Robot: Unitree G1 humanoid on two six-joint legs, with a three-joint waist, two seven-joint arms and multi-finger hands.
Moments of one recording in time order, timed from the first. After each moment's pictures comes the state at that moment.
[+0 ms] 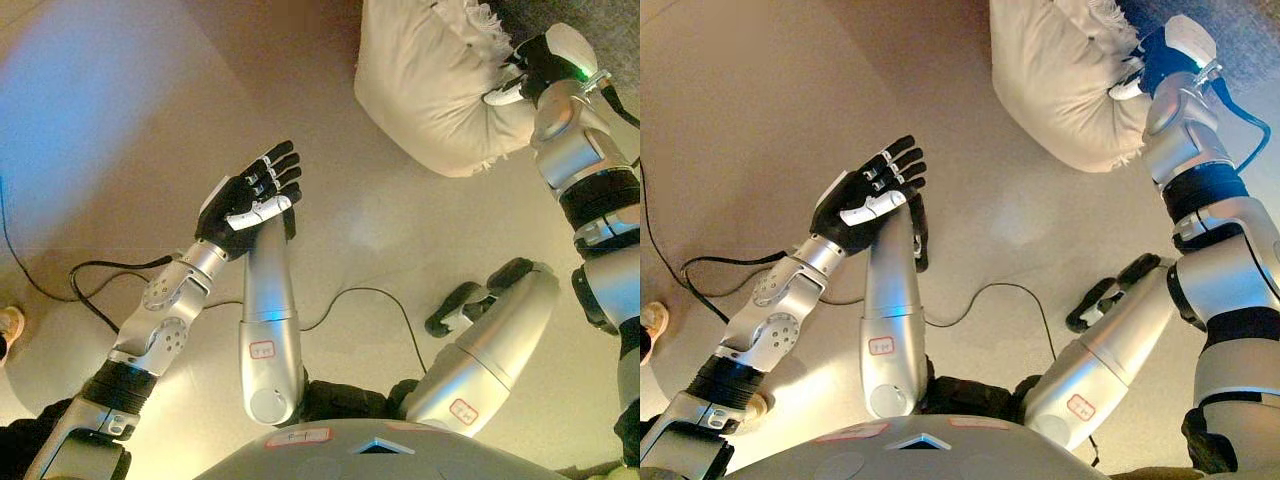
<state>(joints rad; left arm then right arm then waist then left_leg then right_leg) -0.08 0.63 -0.29 -0.02 -0.88 -0.08 -0.19 -1.10 -0.72 0.66 0.86 -0.13 0.38 -0.10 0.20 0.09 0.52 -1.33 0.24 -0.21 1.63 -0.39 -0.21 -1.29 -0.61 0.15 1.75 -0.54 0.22</state>
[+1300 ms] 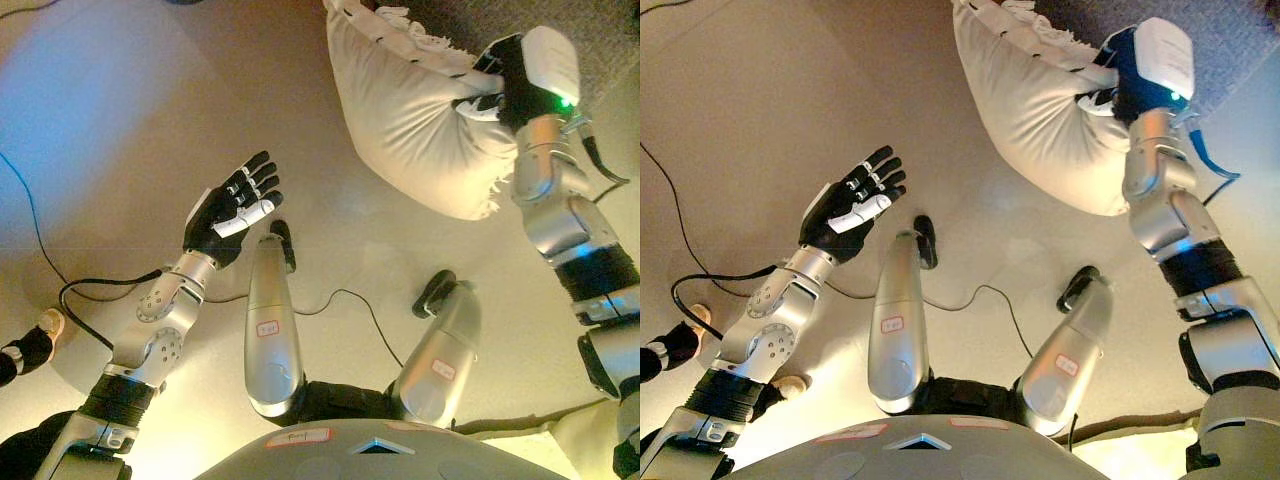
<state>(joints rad) 0.00 0.59 -0.22 -0.02 -0.85 -0.04 -0.11 -0.61 -0.81 0.37 0.19 -0.33 0.31 -0.26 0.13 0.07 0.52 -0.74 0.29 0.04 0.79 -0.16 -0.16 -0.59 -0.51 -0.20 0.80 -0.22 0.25</state>
